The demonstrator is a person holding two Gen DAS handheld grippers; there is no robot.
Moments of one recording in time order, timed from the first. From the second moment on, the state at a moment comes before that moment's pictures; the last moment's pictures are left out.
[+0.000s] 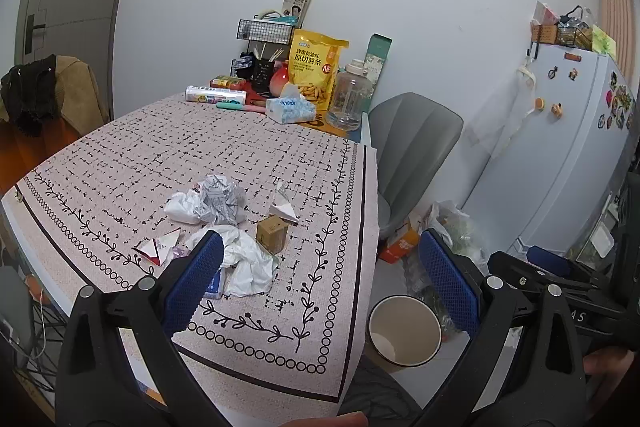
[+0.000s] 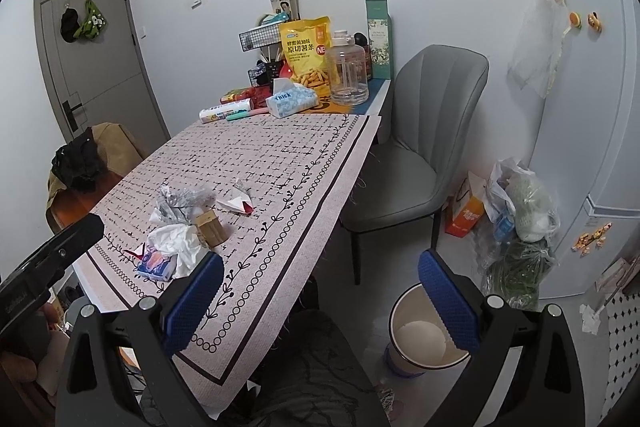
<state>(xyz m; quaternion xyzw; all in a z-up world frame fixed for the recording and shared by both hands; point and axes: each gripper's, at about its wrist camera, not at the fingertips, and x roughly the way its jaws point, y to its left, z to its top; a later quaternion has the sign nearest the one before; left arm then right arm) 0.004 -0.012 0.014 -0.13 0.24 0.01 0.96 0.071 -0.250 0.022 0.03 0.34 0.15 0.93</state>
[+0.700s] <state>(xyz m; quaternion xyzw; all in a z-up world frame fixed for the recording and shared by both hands) -0.001 -0.014 0.015 -0.12 0.24 0.01 0.96 0.073 -0.248 0.024 0.04 0.33 0.16 0.93</state>
